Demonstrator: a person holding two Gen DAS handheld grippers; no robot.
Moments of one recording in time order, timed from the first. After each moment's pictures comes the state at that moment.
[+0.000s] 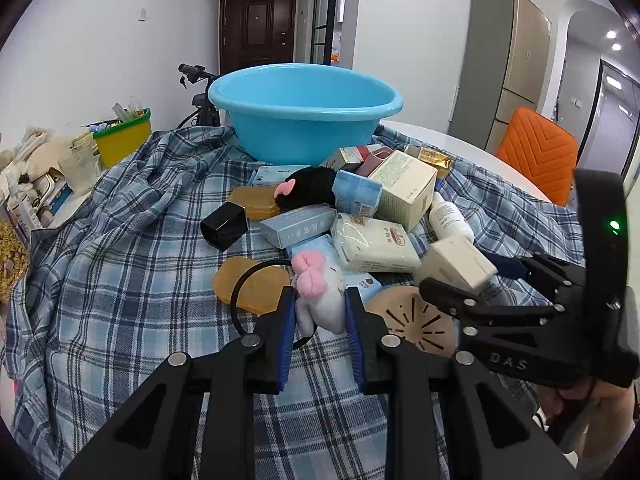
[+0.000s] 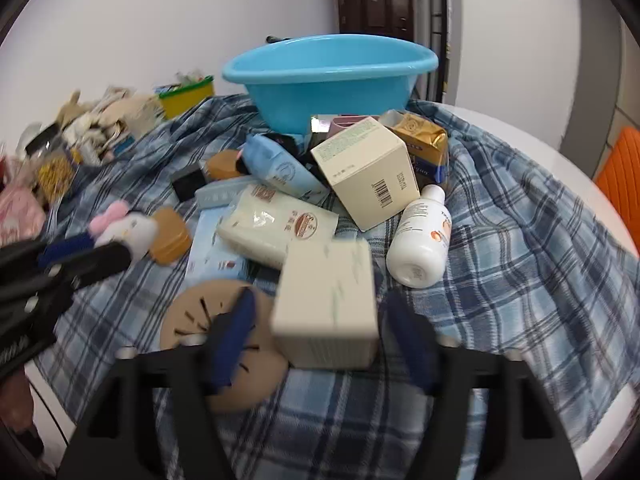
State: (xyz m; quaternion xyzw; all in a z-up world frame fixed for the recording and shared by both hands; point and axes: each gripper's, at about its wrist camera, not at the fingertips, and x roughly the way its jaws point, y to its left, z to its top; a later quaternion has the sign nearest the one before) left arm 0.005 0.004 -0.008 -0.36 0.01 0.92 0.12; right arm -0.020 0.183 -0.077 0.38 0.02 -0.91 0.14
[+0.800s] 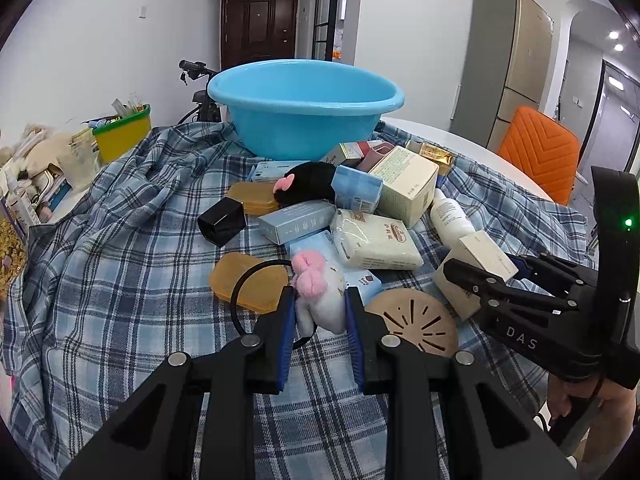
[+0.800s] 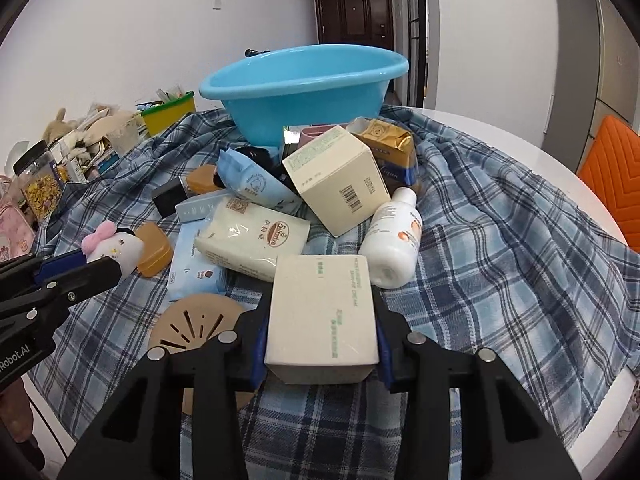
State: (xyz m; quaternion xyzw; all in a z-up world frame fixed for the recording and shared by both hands) left arm 0.003 0.007 -0.013 -0.37 0.01 0.92 0.12; right arm -0.013 0.193 -0.073 0.37 0.02 -0.92 0.12
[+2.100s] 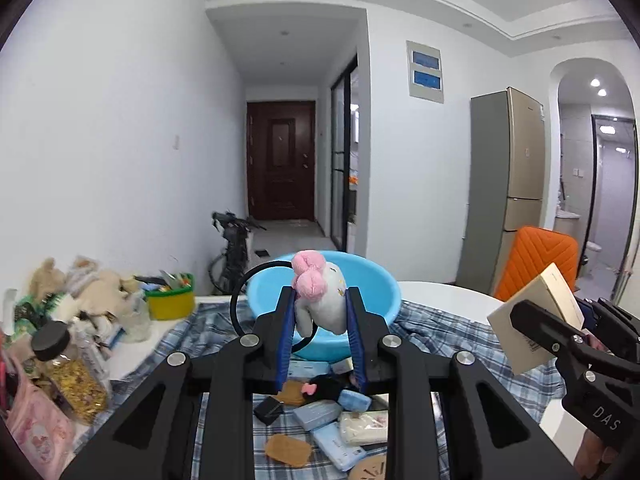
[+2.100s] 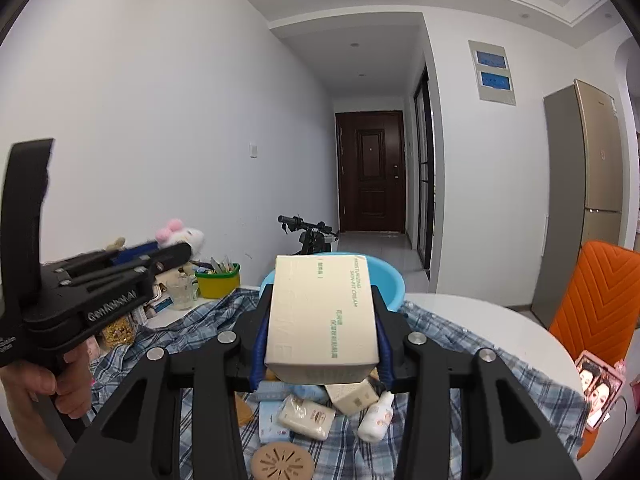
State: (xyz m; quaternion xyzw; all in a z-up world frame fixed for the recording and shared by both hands) left arm 0.024 -0.001 0.184 -0.15 -0.01 0.98 0.09; right arm 0.067 0.198 0.128 0.11 0.01 -0.98 0.15
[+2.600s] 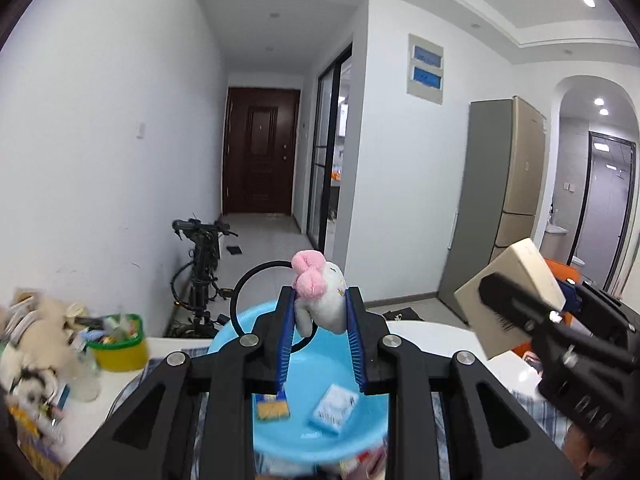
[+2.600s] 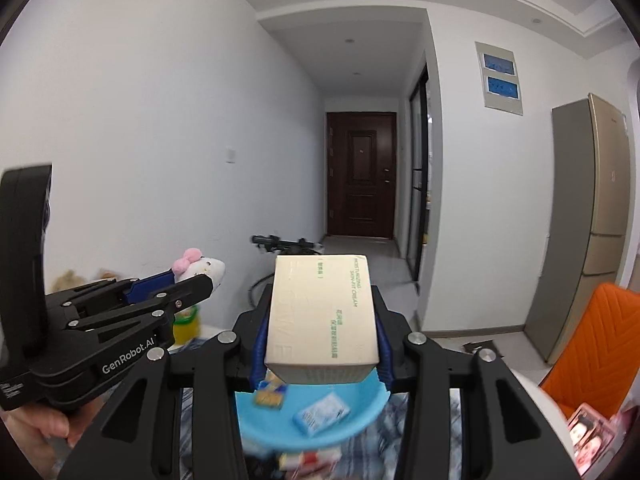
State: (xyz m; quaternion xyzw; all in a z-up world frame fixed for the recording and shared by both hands) left arm -0.192 0.015 0.240 -0.18 -0.02 0.98 0.12; right arm -0.129 0.167 0.199 0.13 0.04 -0.98 0.12
